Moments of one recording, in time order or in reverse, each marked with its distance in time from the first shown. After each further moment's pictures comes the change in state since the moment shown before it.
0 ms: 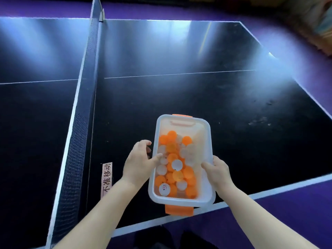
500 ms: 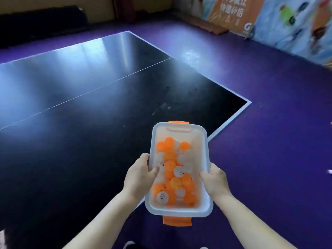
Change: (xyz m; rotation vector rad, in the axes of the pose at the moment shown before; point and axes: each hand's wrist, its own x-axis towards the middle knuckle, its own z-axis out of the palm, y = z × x) left_hand -0.105 0.200 0.229 0.124 -0.423 0.316; right_hand -0.072 0.171 -0.260 0.211 0.394 0.132
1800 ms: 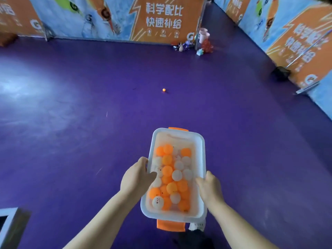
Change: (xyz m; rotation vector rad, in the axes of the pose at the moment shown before) left_hand 0.171 0.614 0.681 0.440 -0.690 0.588; right_hand 0.257 0.283 -0.688 0.329 0.852 0.576
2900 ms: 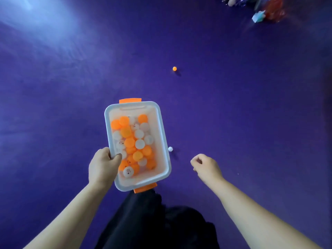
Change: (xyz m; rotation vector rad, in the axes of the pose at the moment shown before) left_hand 0.534 0.176 0.133 -0.250 0.306 -0.555; right_hand 0.688 -0.150 -0.032 -0.635 -0.449 -0.052
